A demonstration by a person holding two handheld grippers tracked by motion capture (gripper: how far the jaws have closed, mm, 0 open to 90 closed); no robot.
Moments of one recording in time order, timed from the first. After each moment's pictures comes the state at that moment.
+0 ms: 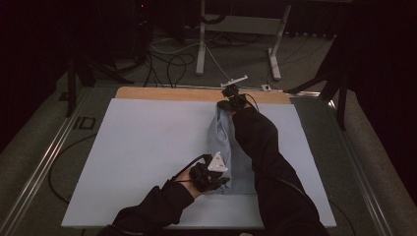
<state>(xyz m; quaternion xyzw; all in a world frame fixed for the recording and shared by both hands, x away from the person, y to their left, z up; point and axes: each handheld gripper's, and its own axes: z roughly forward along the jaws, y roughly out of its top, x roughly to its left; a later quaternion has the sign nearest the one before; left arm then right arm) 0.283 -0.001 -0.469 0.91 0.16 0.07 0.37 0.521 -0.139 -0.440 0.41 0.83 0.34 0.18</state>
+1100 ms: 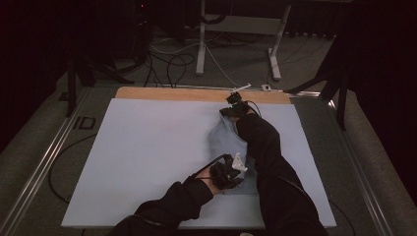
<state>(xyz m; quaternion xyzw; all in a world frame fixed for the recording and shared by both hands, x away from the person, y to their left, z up) 0.301 -0.051 -0.491 0.93 0.16 0.06 0.34 0.538 -0.160 -0.486 0.41 0.83 0.35 0.13</state>
